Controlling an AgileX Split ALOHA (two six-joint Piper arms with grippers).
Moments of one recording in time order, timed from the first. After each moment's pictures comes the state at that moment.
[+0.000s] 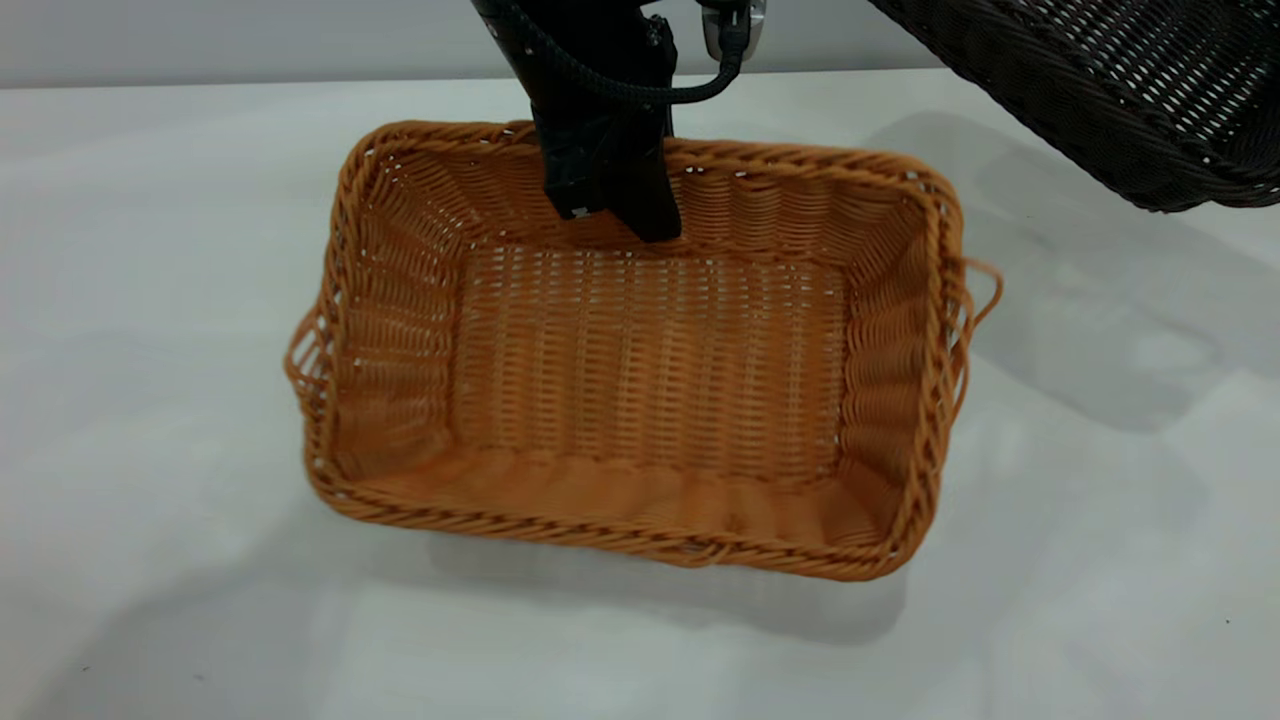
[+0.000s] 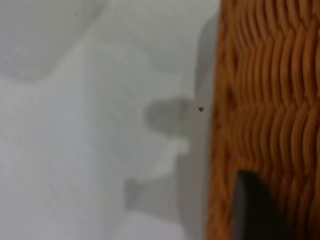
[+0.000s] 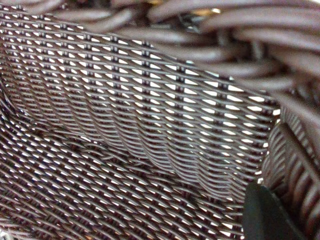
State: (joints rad) left arm -0.55 2.28 -1.63 -0.43 0.65 1.42; right arm -0.49 2.00 -1.07 1.23 0.87 -0.87
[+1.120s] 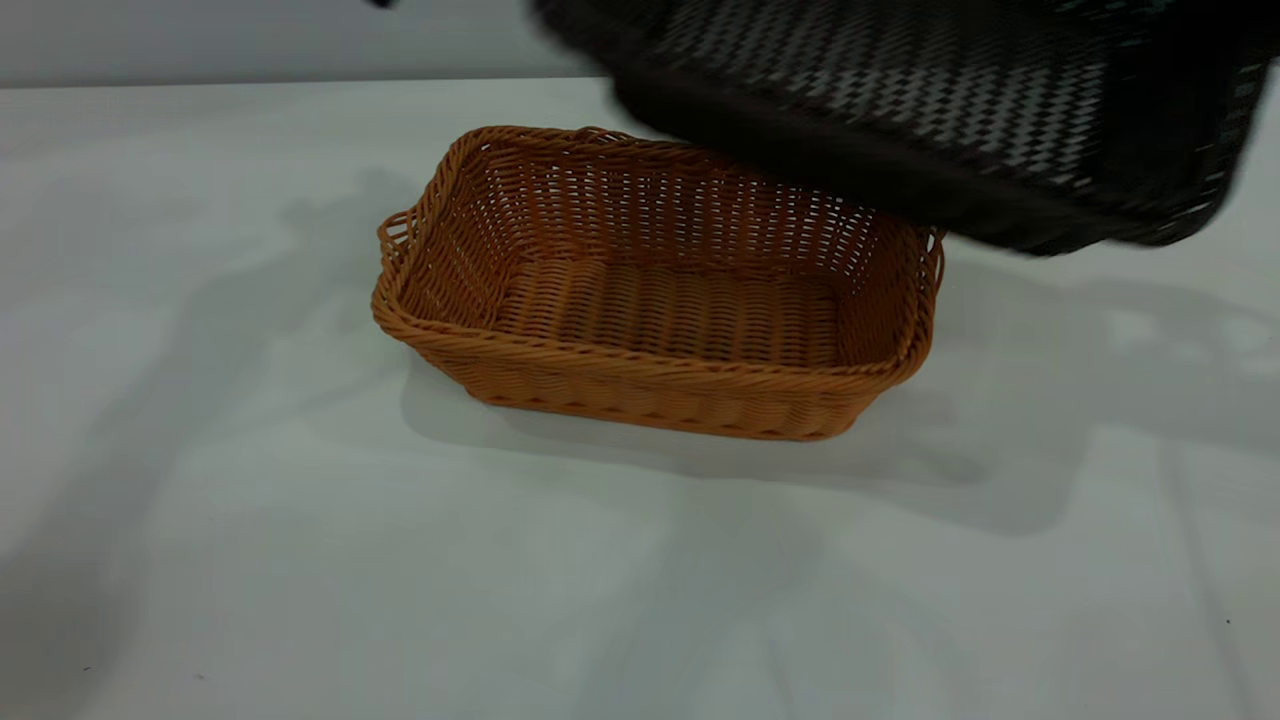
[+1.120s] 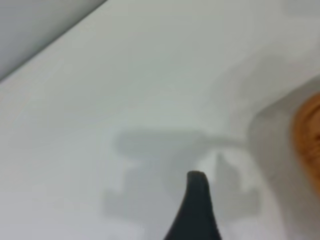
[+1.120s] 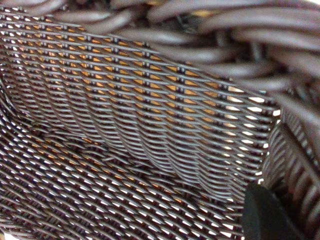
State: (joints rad) left arm -0.16 2.15 -1.64 -0.35 0.50 0.71; right arm -0.13 1.80 -1.07 0.87 0.87 -0.53
